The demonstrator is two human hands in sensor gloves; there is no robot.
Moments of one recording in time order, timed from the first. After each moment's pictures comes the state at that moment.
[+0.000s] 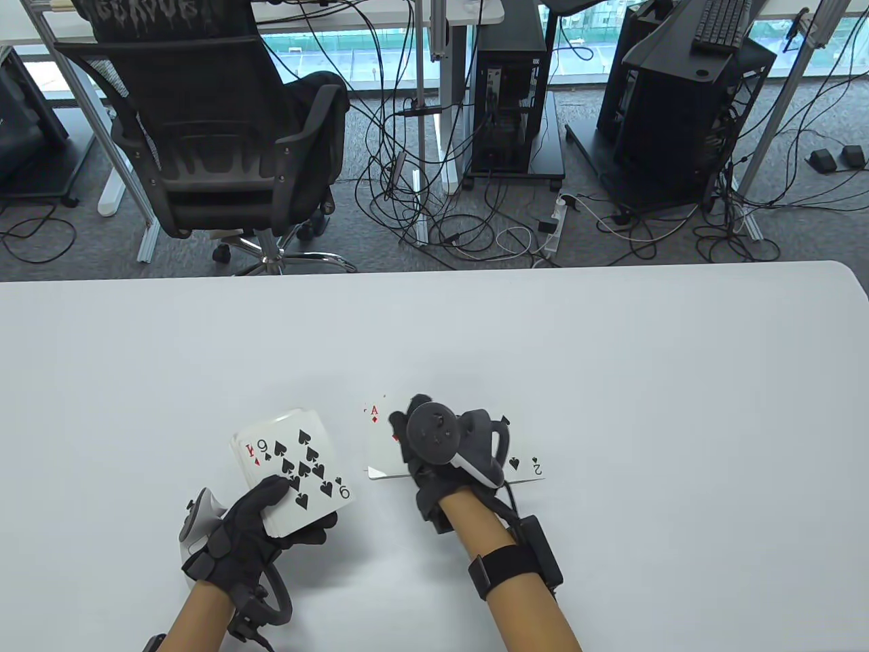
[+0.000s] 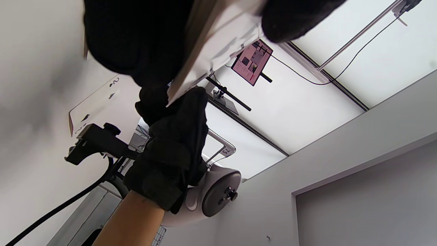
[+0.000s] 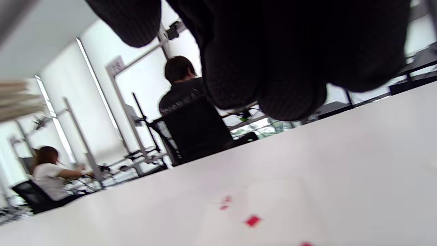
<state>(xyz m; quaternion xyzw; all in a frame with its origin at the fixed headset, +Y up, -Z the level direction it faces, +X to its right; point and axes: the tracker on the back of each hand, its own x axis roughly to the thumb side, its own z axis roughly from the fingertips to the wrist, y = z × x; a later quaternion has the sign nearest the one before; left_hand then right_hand) -0.278 -0.799 -0.272 -0.21 -0.12 0.85 0.46 -0.025 -0.704 -0.349 0.19 -0.08 0.94 0.29</state>
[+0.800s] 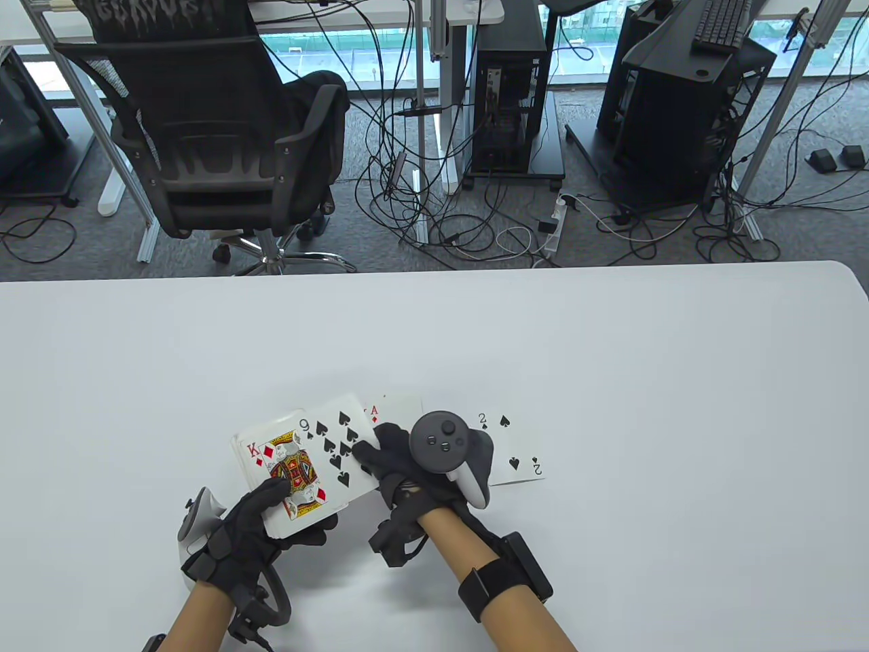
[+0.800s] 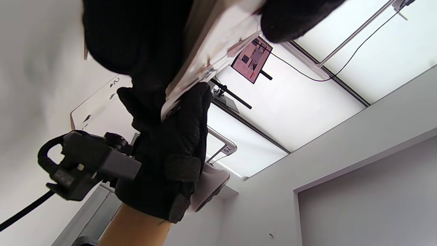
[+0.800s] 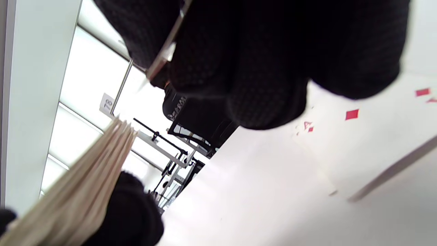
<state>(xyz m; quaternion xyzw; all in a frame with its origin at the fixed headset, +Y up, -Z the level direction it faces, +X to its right) -0.278 -0.798 -0.272 -0.21 -0.12 0.85 0.46 -0.012 -0.716 -0.340 0.10 0.02 0.86 0.50</state>
